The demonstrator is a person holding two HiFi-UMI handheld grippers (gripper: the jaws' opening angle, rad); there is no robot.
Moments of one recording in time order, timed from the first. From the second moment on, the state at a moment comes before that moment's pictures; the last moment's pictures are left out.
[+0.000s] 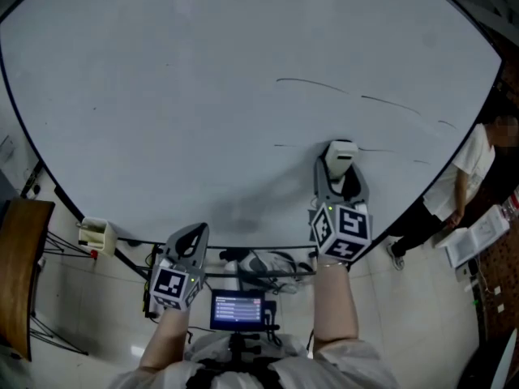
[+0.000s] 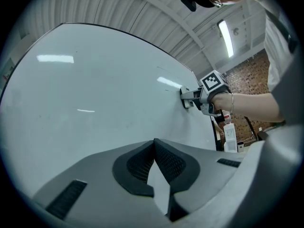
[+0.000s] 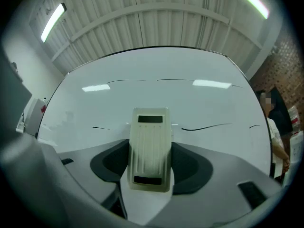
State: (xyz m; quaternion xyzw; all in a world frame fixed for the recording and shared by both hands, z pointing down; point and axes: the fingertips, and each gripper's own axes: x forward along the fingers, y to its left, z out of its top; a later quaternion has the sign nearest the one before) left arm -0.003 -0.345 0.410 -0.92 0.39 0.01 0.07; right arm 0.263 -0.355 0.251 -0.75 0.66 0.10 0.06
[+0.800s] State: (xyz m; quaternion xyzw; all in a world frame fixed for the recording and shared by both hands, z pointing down) left arm -0.049 -0.350 0.417 -0.90 0.43 0.01 0.06; right arm 0.077 -0.382 0.218 -0.61 0.75 0.24 0.01
